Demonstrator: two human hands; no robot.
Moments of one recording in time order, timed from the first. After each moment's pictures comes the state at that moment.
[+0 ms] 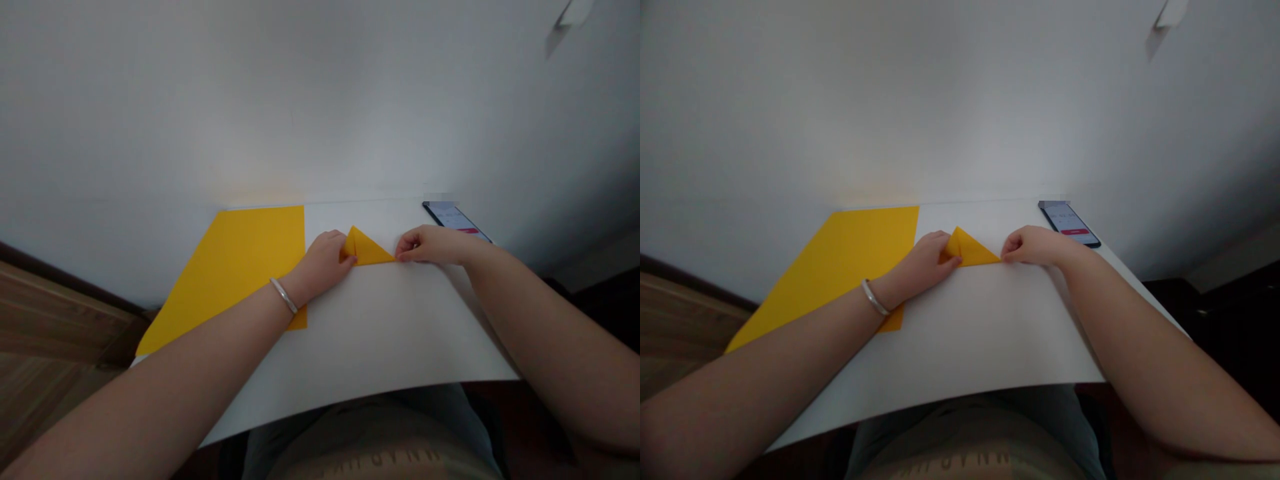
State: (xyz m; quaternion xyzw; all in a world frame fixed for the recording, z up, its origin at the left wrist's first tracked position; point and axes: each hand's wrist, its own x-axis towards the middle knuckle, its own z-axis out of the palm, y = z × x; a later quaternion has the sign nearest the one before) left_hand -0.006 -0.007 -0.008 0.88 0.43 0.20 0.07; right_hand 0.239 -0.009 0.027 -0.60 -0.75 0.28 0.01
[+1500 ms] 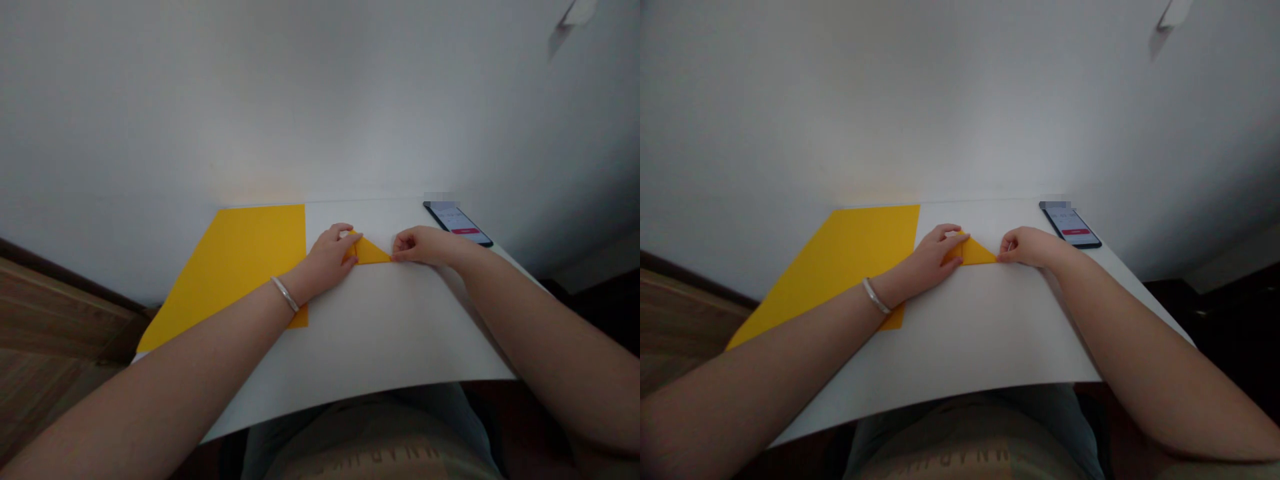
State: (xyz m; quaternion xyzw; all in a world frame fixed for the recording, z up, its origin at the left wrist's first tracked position) left_hand -0.007 -0.009 -0.011 0.90 0.38 0.22 0.08; right_hand 0.230 -0.007 0.023 -0.62 -0.74 0.26 0.03
